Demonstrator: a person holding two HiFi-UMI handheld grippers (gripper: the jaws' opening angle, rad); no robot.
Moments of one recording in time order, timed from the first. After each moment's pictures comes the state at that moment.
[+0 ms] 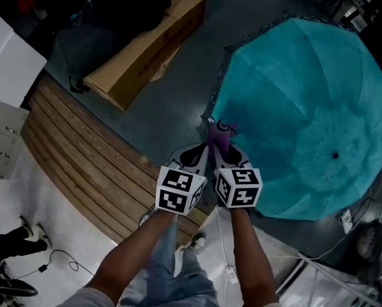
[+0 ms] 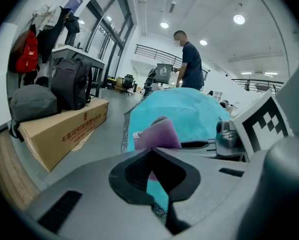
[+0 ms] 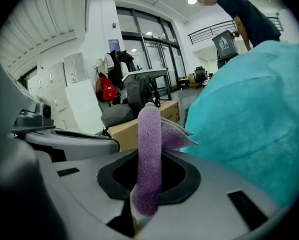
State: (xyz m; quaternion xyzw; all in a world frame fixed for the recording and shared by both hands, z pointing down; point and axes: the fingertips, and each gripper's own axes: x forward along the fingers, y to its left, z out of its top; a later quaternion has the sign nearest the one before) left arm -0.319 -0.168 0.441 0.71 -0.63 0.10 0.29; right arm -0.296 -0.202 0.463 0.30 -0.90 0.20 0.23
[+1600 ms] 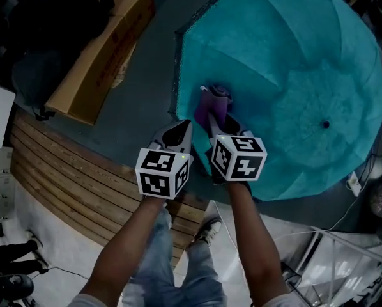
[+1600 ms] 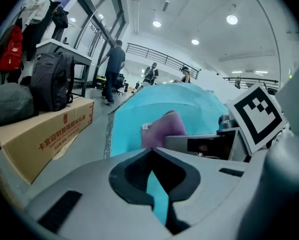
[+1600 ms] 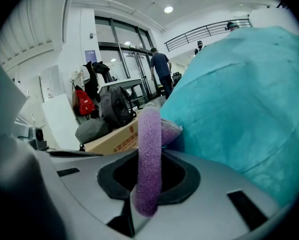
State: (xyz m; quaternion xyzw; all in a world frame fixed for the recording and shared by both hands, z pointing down) left arm -0.284 -0.253 0.468 0.75 -0.59 0.10 0.27; right arm -0.235 -0.304 0.477 0.40 -0.86 0.25 0.18
